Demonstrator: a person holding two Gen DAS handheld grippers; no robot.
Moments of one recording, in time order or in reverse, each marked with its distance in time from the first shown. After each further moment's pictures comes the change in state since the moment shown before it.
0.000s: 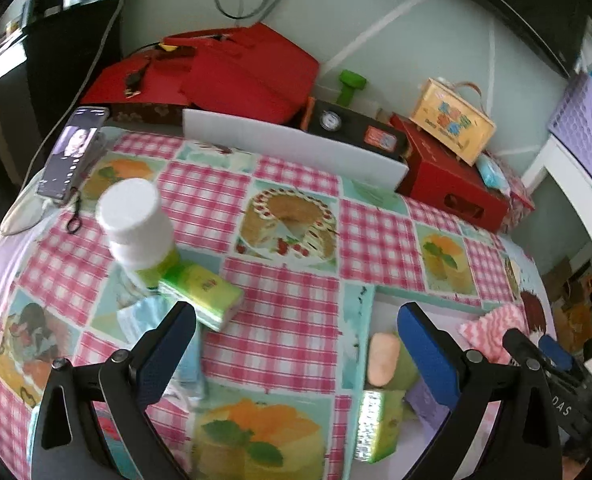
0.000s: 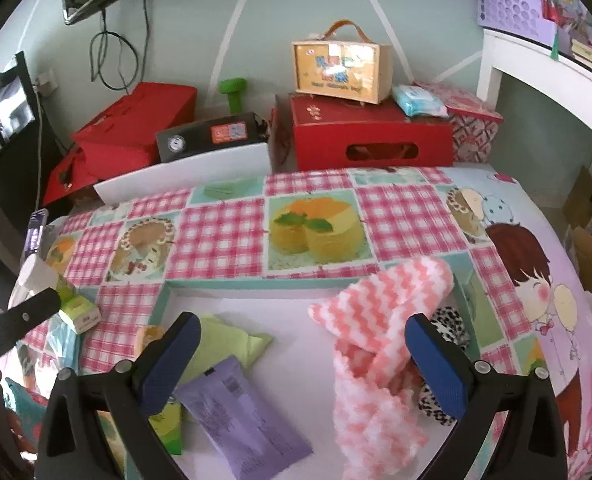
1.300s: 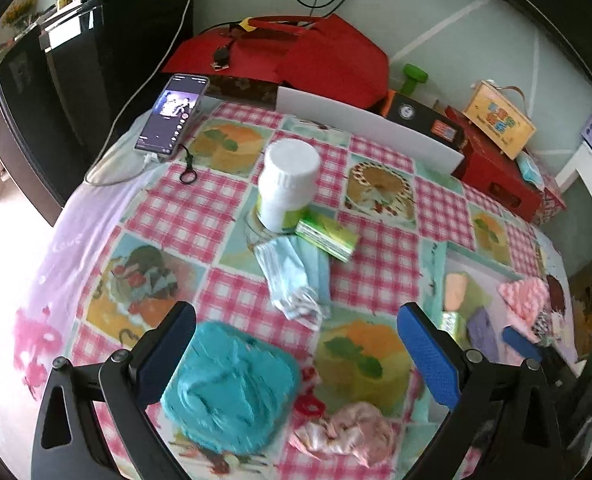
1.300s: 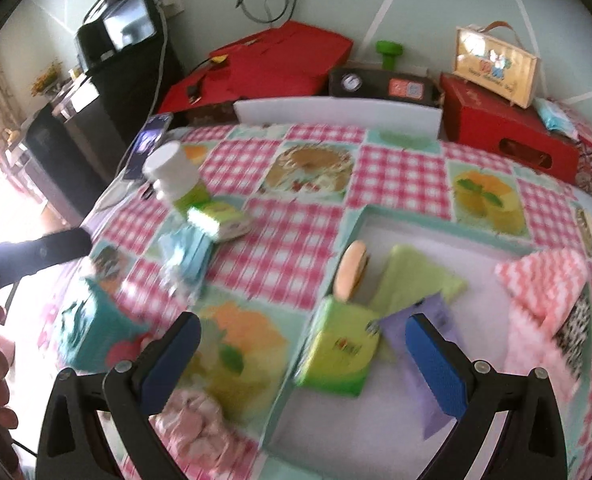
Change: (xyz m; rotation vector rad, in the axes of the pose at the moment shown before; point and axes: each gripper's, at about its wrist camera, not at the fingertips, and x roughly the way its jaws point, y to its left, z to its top) left arm -0.075 0.075 -0.026 -0.058 0.098 0.129; right arm -0.018 0.125 -0.059 -0.267 0.139 0.309
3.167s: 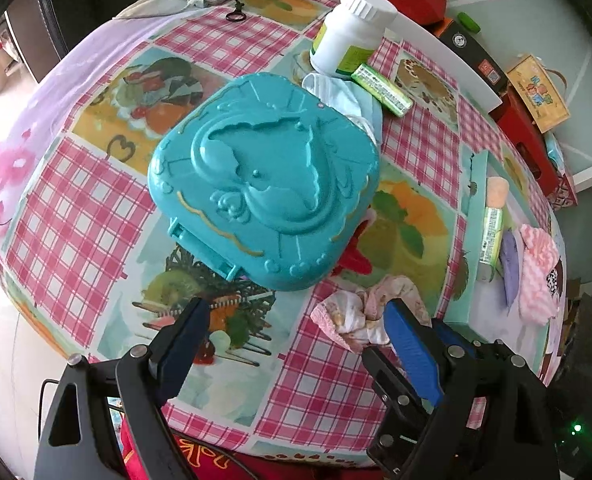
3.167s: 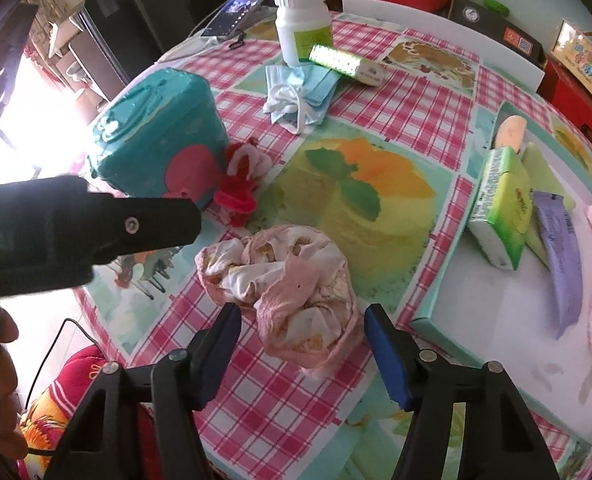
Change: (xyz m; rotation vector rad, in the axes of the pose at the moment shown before) left arm 0.038 0.039 -0.094 -0.210 0.275 -0.033; right arm 0.042 0.087 -0.082 -0.238 0.278 0.069
